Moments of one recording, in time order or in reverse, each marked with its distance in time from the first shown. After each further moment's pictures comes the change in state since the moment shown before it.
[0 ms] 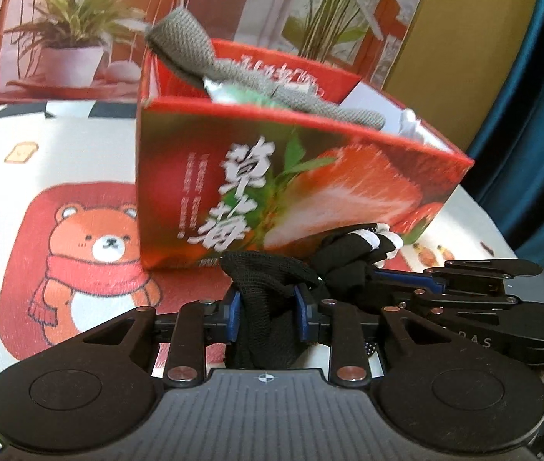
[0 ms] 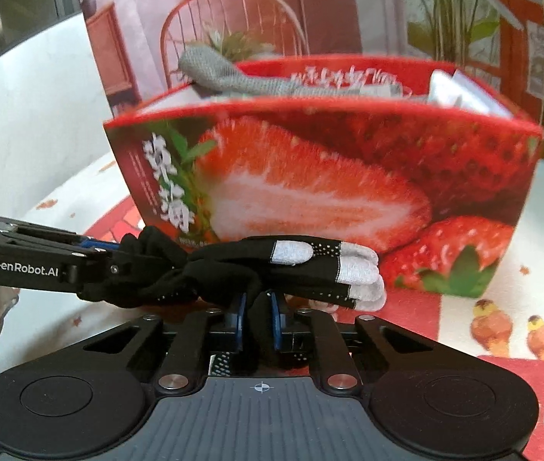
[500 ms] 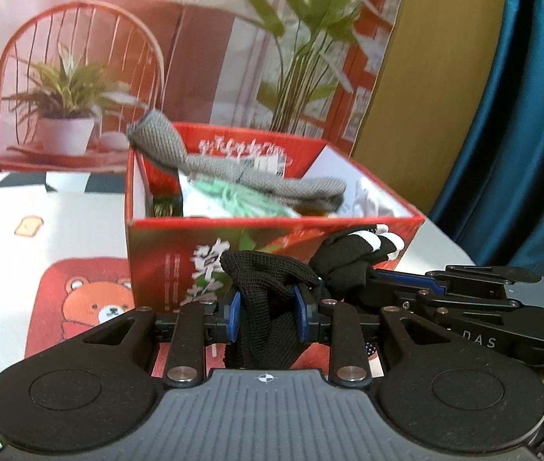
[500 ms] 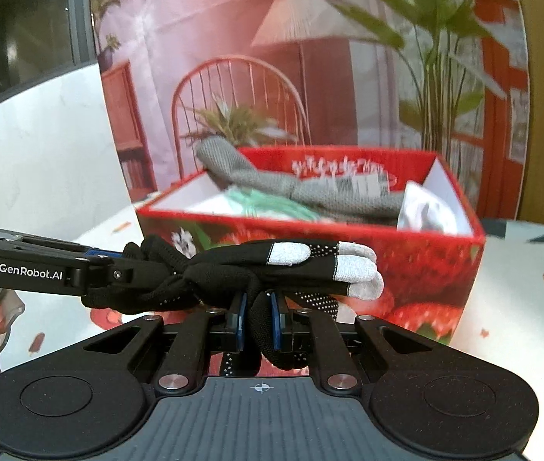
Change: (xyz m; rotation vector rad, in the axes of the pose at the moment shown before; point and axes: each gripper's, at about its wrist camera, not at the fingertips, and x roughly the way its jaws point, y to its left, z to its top) left arm -0.055 -0.034 0.025 0.060 -0.151 -0.002; right arm -0.061 0.007 0.026 -0.033 -0.182 -0.008
